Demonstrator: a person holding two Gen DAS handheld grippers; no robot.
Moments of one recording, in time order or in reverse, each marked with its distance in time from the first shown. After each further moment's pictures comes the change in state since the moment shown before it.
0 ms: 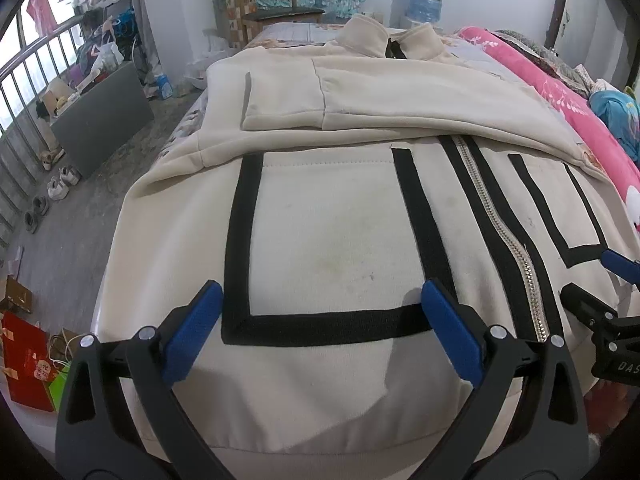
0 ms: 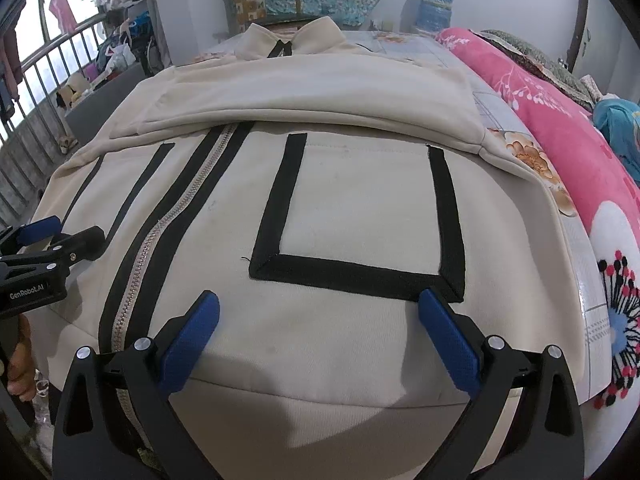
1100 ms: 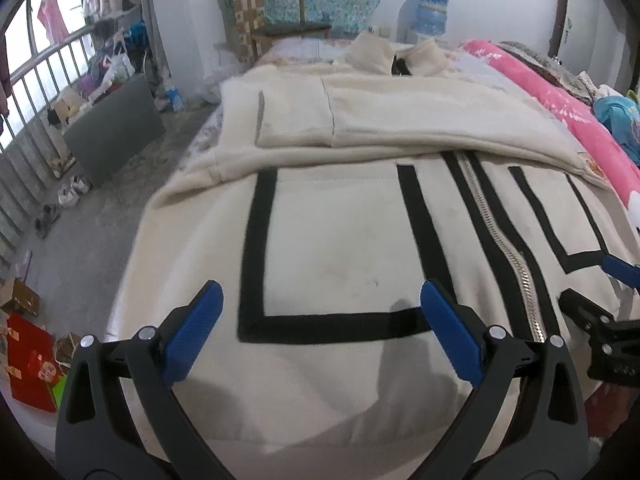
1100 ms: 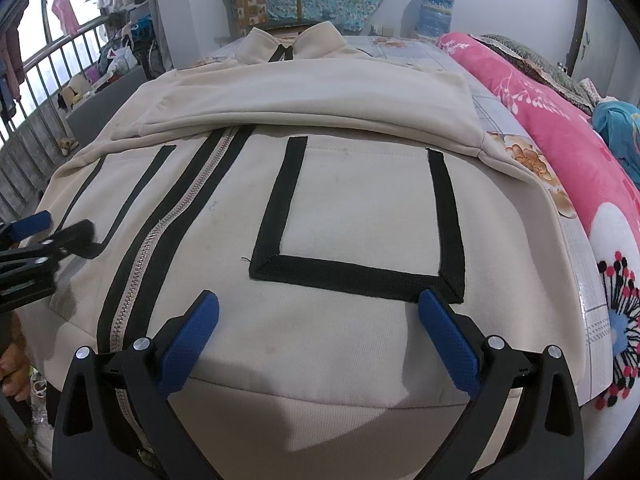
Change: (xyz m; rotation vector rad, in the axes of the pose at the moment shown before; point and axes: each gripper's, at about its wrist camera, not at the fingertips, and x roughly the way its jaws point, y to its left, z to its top) left arm -0.020 0.001 -0.003 0.003 -0.072 0.038; right arm -0.002 -0.001 -0.003 -0.003 -0.022 0.000
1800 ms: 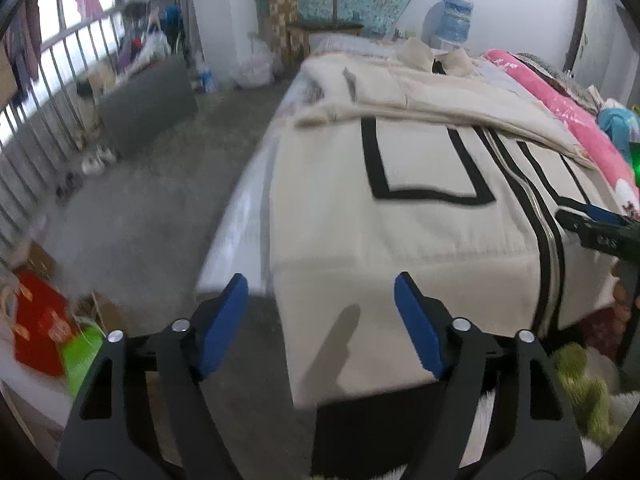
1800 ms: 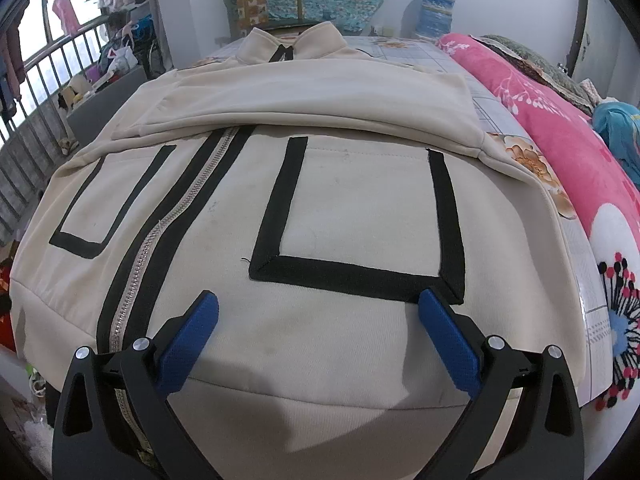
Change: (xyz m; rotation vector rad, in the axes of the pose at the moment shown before) left arm -0.075 0.079 -0.075 -0.096 0.041 0.014; right arm -0.001 0.000 0.000 -0.004 0.001 0.002
